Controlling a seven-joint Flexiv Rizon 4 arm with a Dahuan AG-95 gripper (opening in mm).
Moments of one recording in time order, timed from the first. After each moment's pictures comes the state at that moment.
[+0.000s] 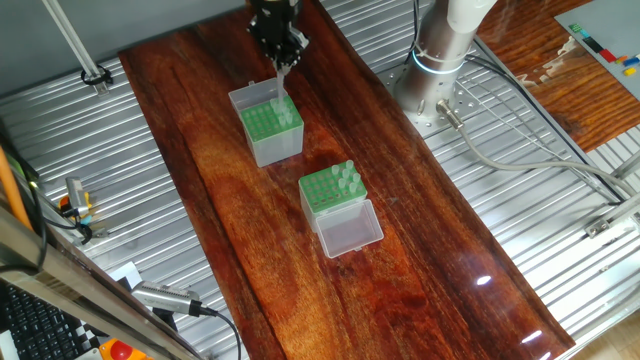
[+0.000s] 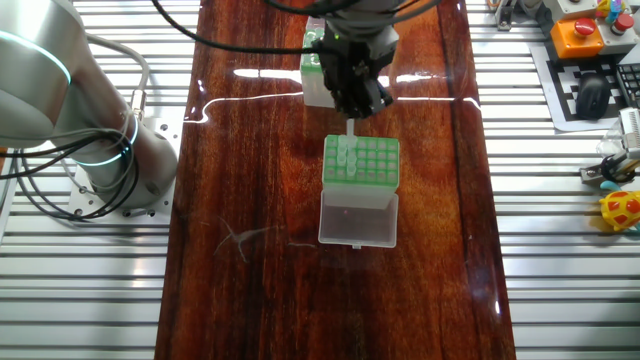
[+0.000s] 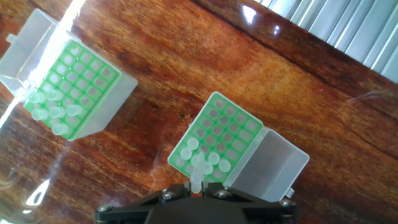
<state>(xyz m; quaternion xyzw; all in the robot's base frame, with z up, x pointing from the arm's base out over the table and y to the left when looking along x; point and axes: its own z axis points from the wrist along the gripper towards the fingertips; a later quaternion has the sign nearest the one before) 0.394 -0.032 0.272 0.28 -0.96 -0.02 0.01</state>
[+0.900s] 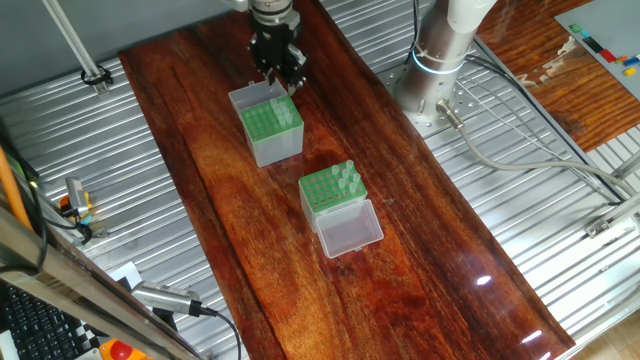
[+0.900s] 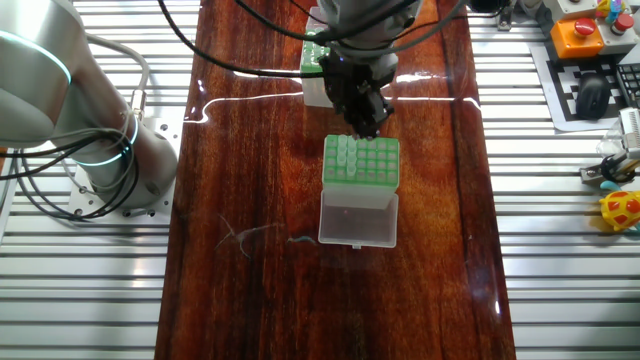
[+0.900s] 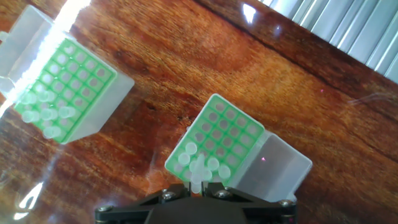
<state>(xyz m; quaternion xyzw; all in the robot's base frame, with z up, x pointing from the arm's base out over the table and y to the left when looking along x) 0.404 -0.021 0.236 0.28 -0.96 -0.02 0.00</state>
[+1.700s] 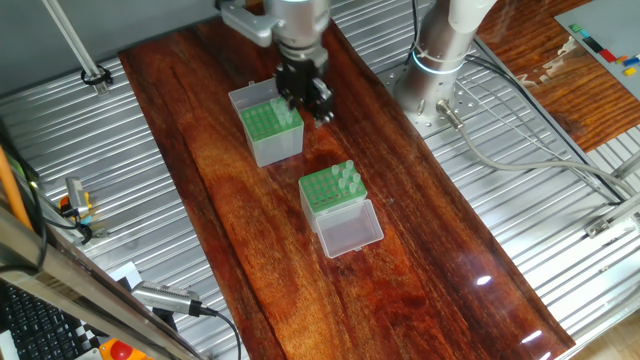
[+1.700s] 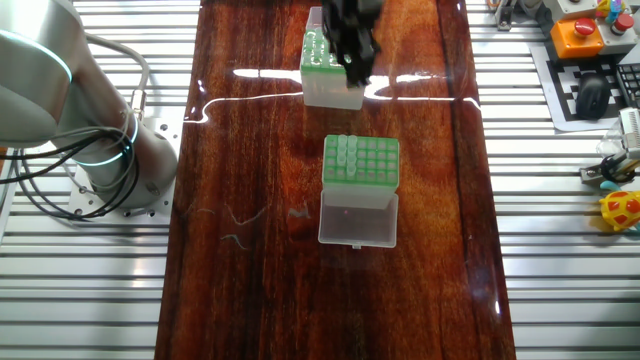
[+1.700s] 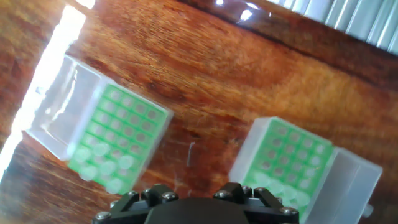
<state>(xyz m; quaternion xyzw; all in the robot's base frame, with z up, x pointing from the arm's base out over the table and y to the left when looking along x) 0.391 0.073 0.243 0.18 -0.98 -0.02 0.01</state>
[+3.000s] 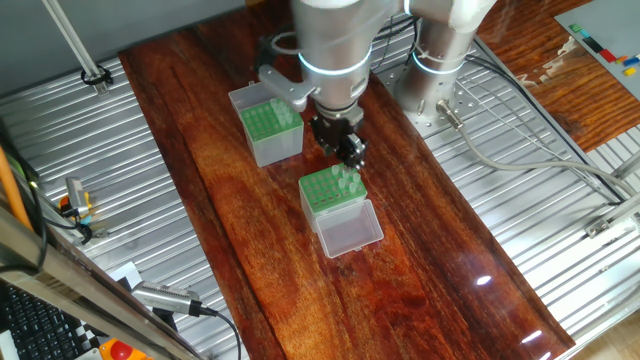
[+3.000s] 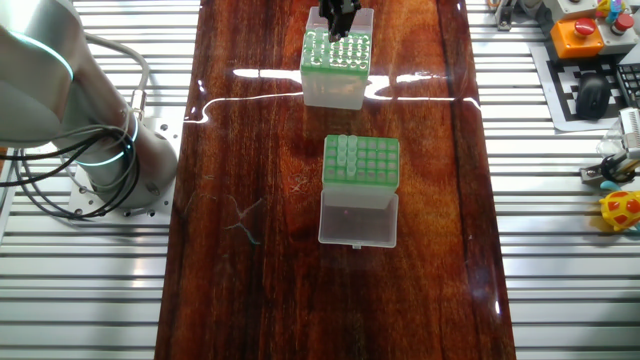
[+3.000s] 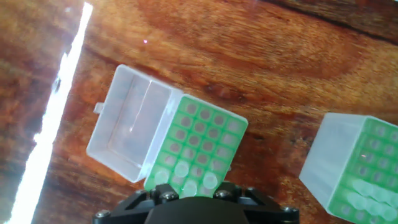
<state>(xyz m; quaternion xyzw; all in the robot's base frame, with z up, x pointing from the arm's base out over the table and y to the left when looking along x) 0.371 0.167 0.215 0.14 -0.99 -0.02 0.02</state>
